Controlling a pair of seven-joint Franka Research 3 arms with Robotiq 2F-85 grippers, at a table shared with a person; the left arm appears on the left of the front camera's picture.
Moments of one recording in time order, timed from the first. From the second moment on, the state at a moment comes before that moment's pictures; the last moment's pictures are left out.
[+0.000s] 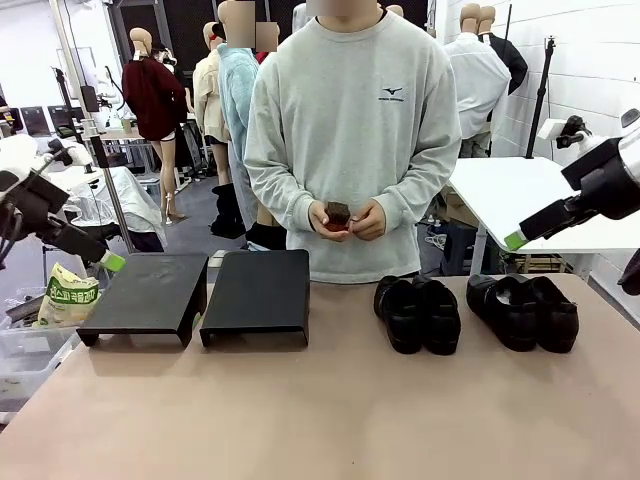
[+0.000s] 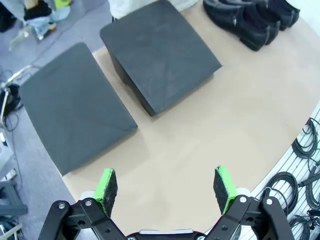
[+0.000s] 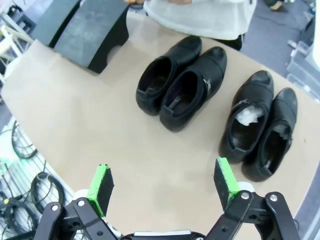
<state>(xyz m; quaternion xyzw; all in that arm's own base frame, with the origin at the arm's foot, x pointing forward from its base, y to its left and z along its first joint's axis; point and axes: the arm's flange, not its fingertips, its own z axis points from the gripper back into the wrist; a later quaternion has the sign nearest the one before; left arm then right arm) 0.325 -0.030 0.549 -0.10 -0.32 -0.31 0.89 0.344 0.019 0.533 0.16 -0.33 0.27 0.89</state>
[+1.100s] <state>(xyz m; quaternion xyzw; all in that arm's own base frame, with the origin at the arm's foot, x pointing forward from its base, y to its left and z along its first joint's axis) 0.321 -0.036 0.553 -0.10 -0.32 -0.31 0.89 0.349 0.023 0.519 0.15 -0.30 0.28 0.90</state>
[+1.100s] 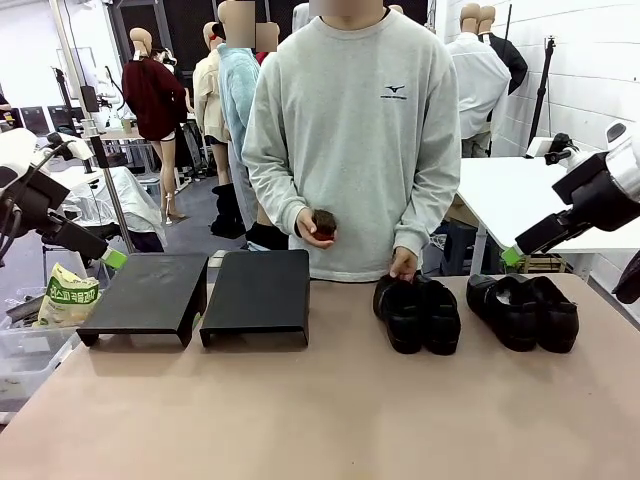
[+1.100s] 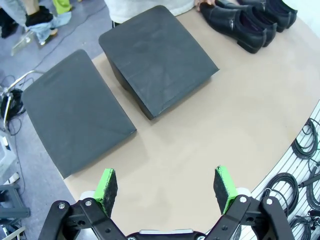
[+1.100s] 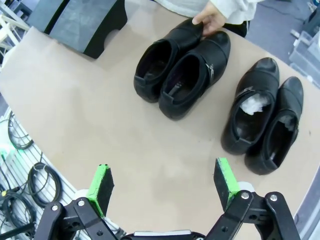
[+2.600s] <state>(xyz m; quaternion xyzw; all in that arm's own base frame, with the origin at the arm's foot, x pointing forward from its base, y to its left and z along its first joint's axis) 0.321 -0.036 0.553 -0.10 -0.32 -0.31 0.89 0.349 0.023 0.519 0.15 -0.30 0.28 0.90</state>
